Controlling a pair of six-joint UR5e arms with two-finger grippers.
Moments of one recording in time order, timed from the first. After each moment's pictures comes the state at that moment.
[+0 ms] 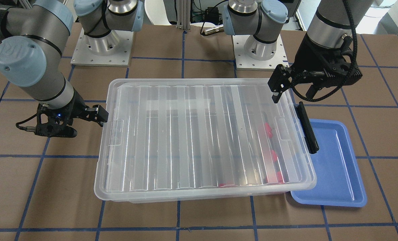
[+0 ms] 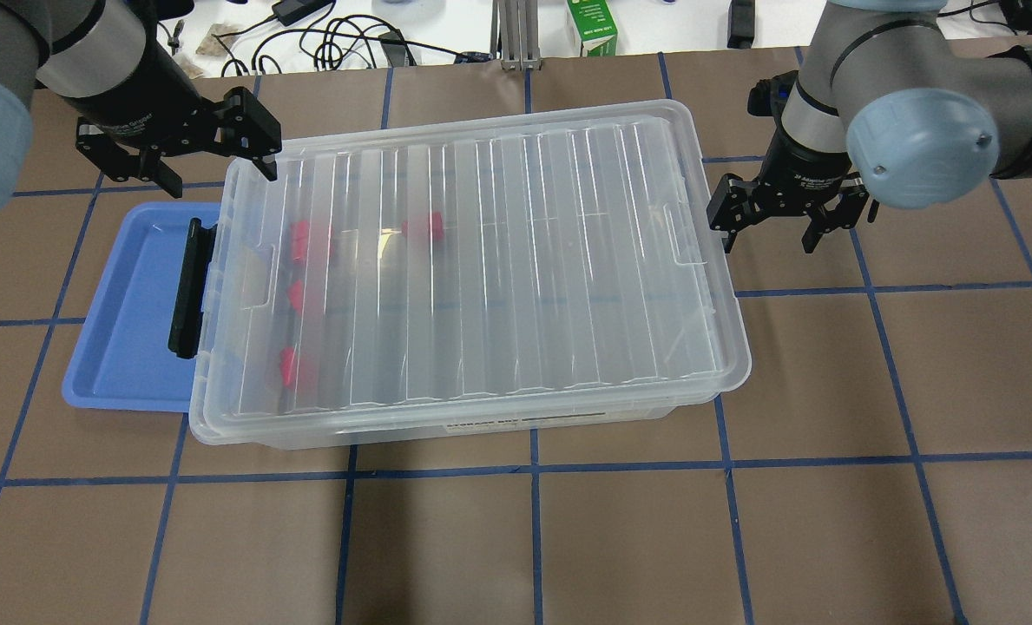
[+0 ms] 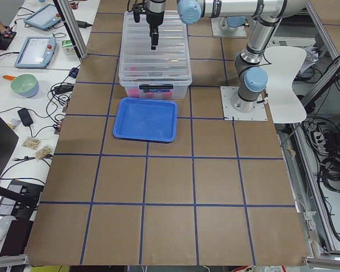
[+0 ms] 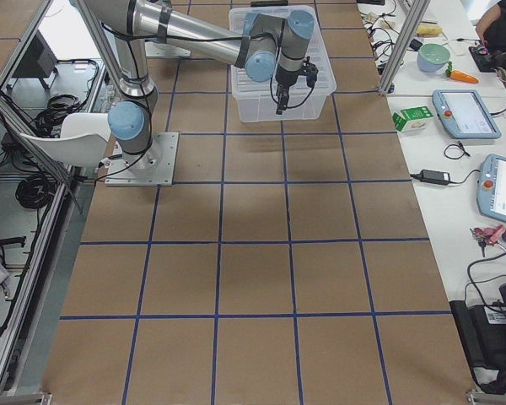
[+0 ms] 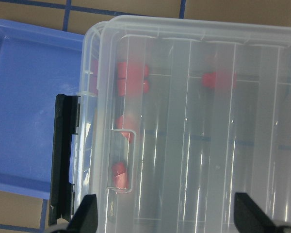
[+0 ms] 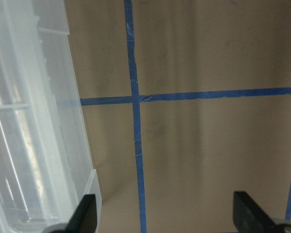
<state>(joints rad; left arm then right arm) -1.49 -1.56 -1.60 -1.42 1.55 -0.06 1.50 -1.39 1.71 -1.76 -1.57 -0.02</state>
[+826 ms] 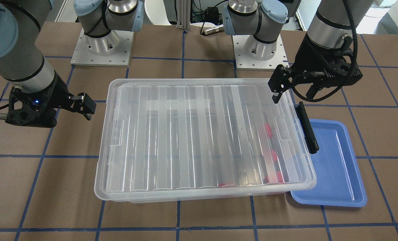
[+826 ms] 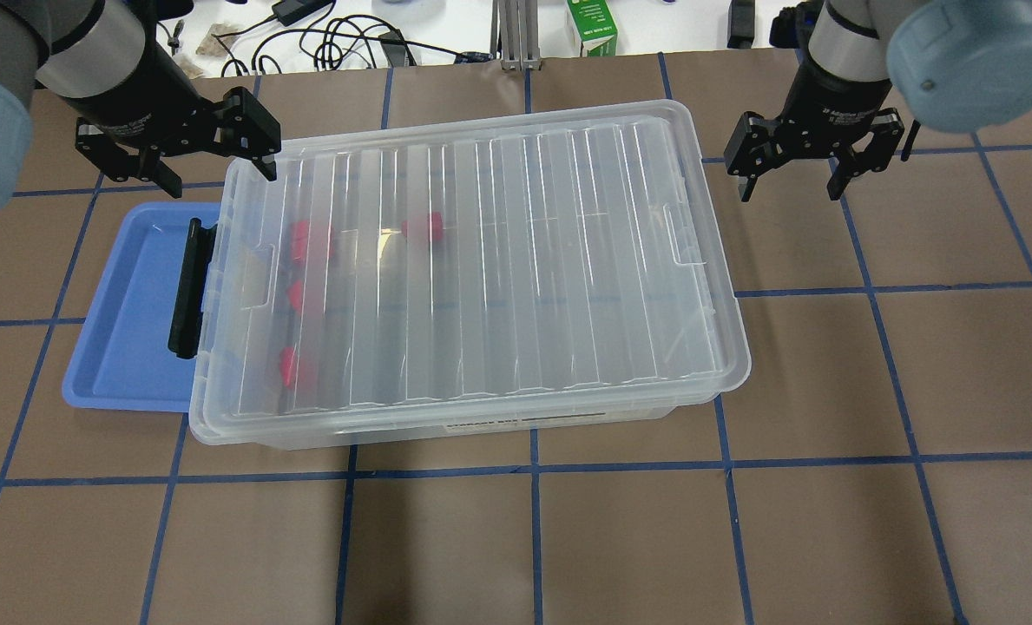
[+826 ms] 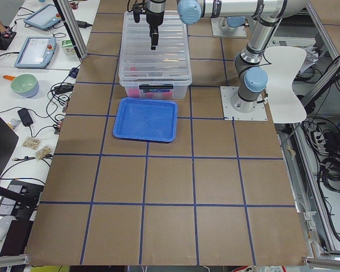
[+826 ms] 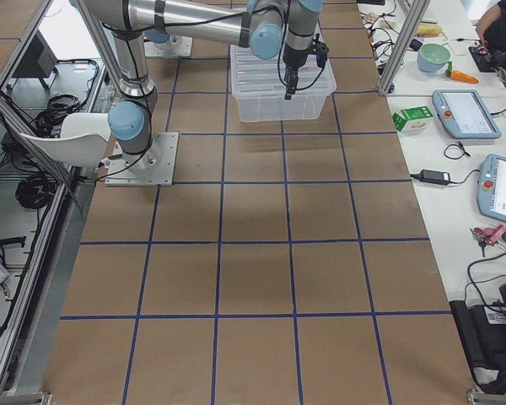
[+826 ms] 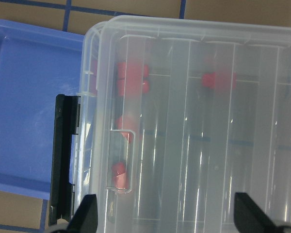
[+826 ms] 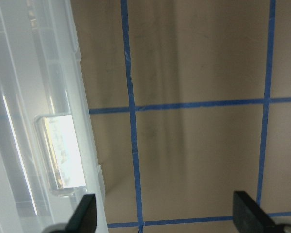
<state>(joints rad) -1.49 -1.56 -1.60 -1.42 1.55 -0.06 1.50 -1.42 1.51 -1.58 -1.58 0.00</state>
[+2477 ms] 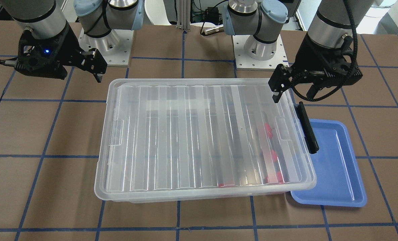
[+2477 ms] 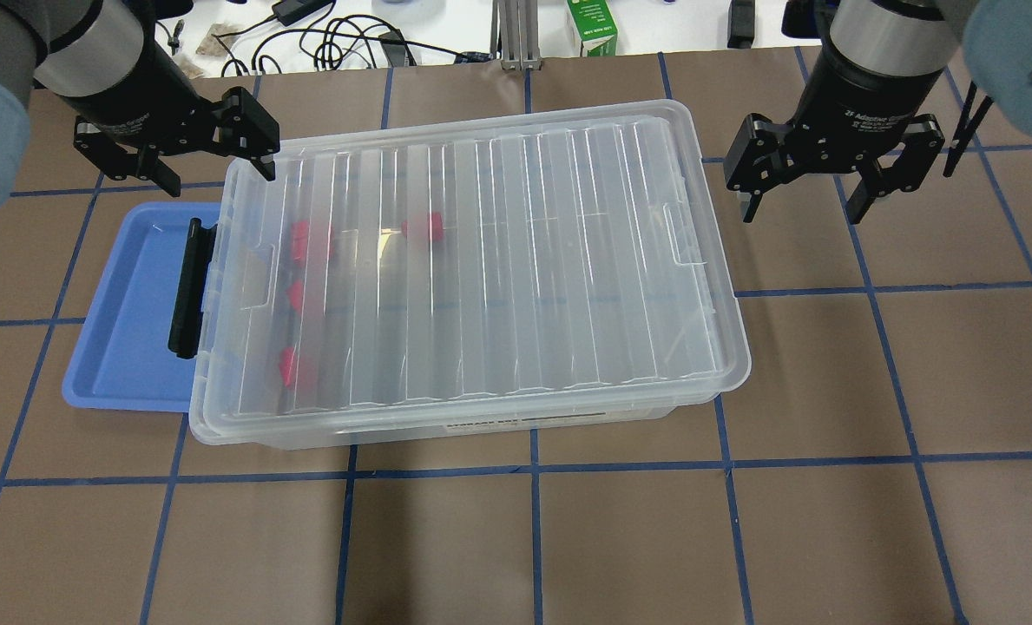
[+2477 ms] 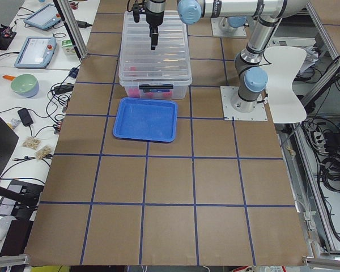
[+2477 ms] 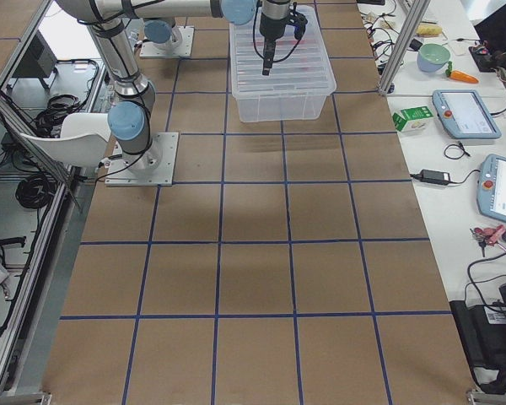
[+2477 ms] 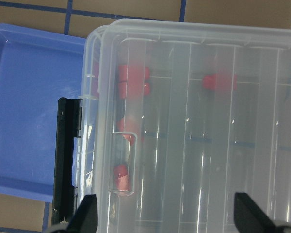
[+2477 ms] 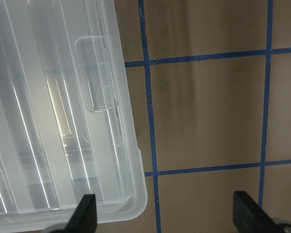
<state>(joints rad) -1.49 -1.56 -1.60 -1.43 1.55 -0.05 1.56 -1.57 1.54 -1.45 -1.57 0.06</state>
